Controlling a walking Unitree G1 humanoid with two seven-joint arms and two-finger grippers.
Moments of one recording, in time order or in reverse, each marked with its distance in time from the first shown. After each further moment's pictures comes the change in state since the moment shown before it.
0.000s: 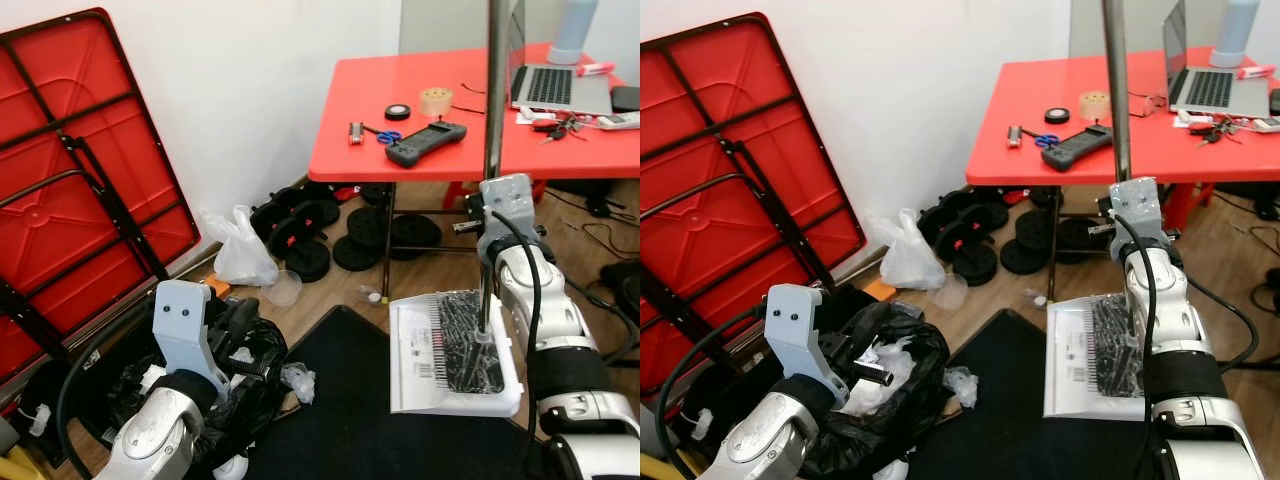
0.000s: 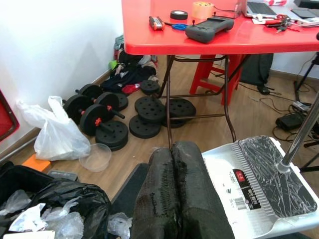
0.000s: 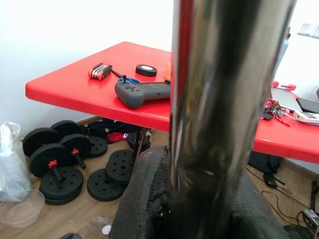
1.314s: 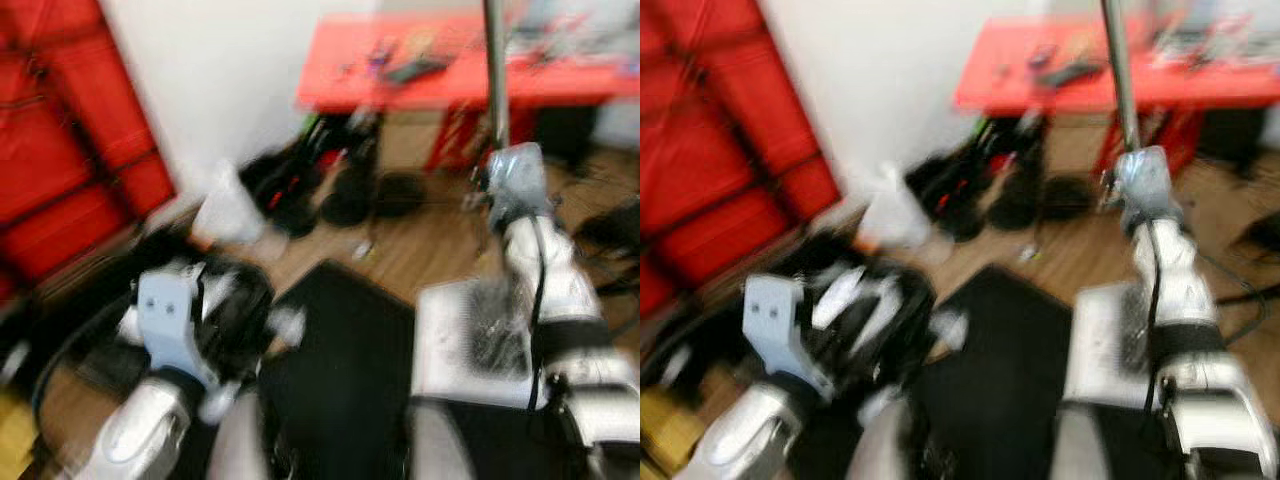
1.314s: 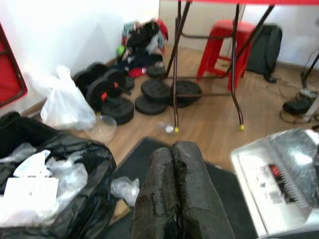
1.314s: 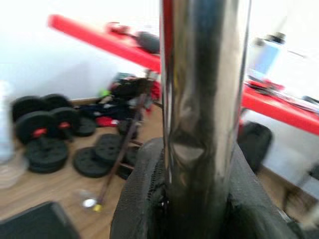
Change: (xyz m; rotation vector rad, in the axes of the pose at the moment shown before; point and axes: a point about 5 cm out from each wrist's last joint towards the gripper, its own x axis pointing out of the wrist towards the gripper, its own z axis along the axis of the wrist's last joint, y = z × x) left arm -0.010 -0.002 0.006 -0.001 -0.017 -0.003; right arm 0.015 -0.012 0.016 -0.138 -0.067 -0.027
